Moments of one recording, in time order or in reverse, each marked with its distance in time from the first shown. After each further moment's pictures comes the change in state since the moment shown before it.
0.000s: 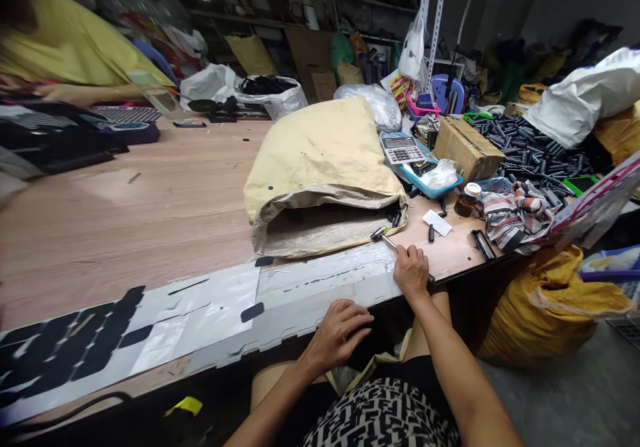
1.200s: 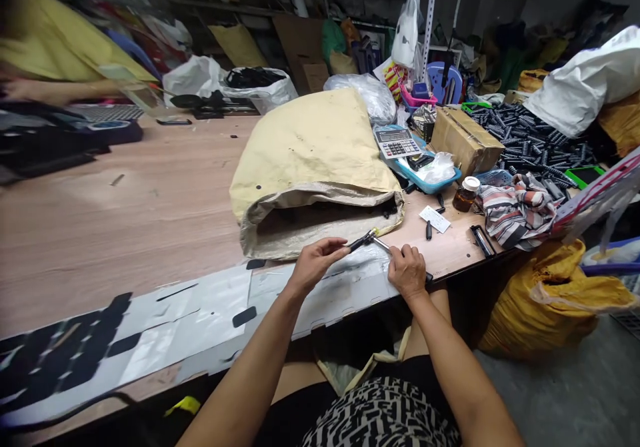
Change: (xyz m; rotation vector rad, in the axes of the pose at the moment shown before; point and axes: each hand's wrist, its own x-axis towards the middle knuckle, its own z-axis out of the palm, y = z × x) left_hand 0.098 -0.090 -0.036 -0.594 0.261 -0.659; right_hand -0.003 0.002 0.001 0.076 0.000 -0.069
